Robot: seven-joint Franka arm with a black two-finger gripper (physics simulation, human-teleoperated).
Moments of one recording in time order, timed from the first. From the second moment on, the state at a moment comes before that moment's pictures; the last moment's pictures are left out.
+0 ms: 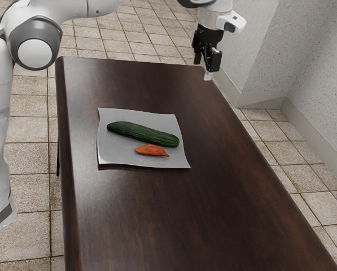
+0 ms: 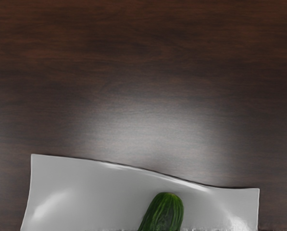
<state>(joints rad) -0.07 0.14 0.17 -1.26 0.00 1.51 0.05</state>
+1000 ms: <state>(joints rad) -0.27 -0.19 0.19 -1.90 -0.02 1.67 0.04</state>
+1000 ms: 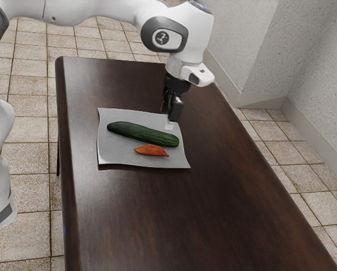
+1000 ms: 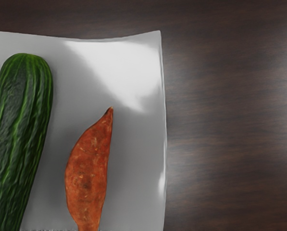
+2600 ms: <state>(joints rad) -0.34 -0.20 0.34 -2.15 0.03 1.77 0.11</state>
